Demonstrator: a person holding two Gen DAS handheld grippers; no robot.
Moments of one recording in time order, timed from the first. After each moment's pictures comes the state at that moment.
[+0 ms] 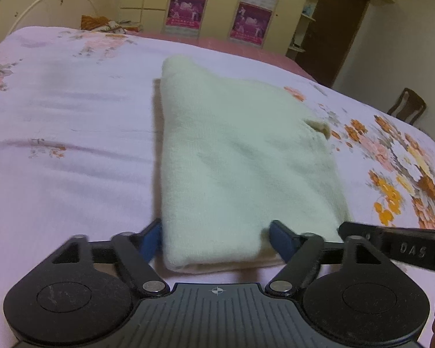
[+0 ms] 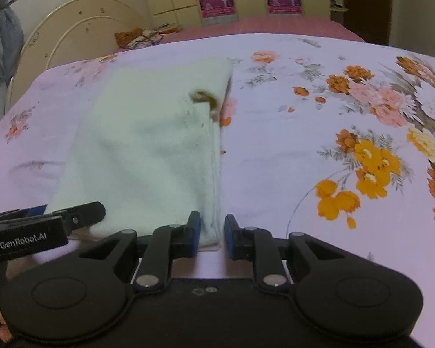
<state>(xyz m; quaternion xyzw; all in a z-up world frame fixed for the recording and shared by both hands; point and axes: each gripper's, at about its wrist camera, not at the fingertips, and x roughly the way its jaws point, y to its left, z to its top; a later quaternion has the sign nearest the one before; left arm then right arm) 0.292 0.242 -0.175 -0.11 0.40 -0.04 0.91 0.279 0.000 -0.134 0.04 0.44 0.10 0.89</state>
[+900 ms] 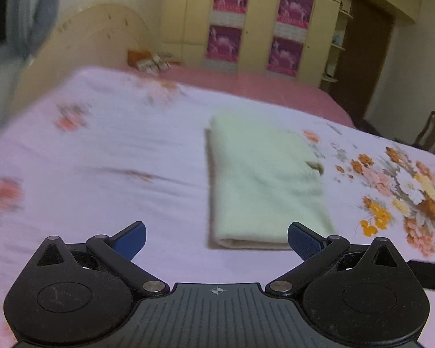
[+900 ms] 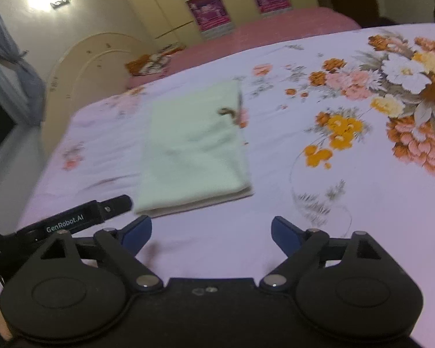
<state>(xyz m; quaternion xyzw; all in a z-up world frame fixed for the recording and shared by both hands) 0.179 0.245 -0.070 -0.07 0.35 0.07 0.93 0.173 -0.034 -0.049 0.16 0.42 0.15 0.88</state>
